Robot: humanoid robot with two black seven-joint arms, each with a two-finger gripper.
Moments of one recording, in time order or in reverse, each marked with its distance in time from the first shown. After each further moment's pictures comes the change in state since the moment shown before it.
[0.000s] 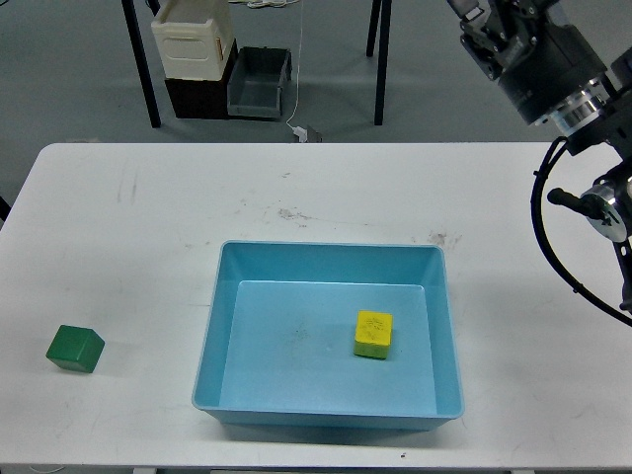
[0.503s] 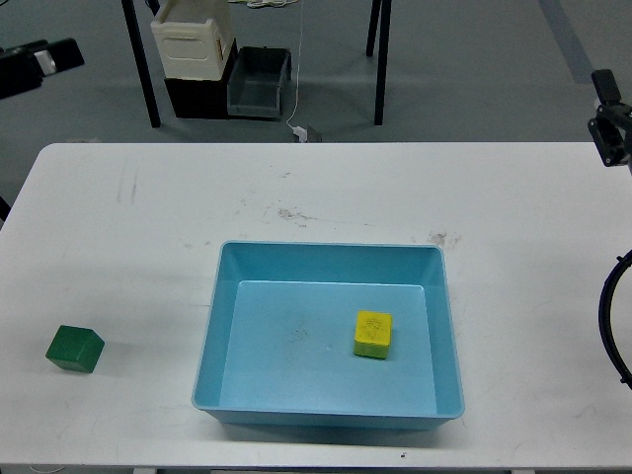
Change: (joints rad) left arm -0.144 0.249 0.221 -0.225 0.595 -0.081 0.000; right arm -0.434 0.037 0.406 0.171 0.205 -0.065 -0.035
